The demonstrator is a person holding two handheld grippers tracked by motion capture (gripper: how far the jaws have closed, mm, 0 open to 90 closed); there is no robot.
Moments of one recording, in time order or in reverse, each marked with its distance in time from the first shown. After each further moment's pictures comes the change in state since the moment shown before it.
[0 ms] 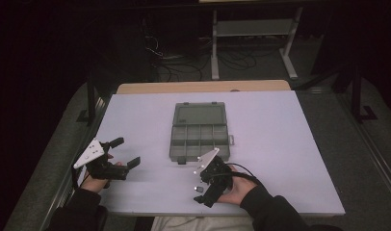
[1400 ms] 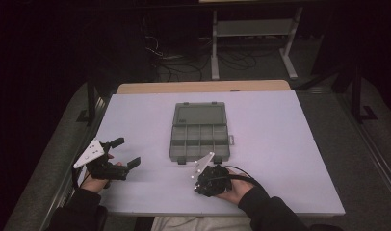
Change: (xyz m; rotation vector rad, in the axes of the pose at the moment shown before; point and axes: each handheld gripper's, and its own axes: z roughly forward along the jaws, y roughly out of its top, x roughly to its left) left arm 0.000 0.000 0.000 -0.001 -0.009 -0.003; right arm 0.005 0.000 0.009 0.060 -0.026 -0.028
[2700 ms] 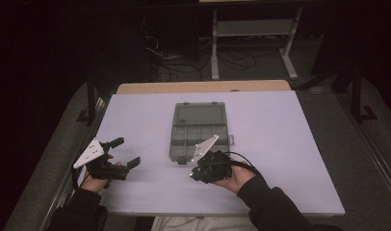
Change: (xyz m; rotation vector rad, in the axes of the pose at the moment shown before) left arm 0.000 0.000 0.000 -0.003 0.004 -0.003; right arm -0.017 0.024 -0.036 -0.107 0.005 0.031
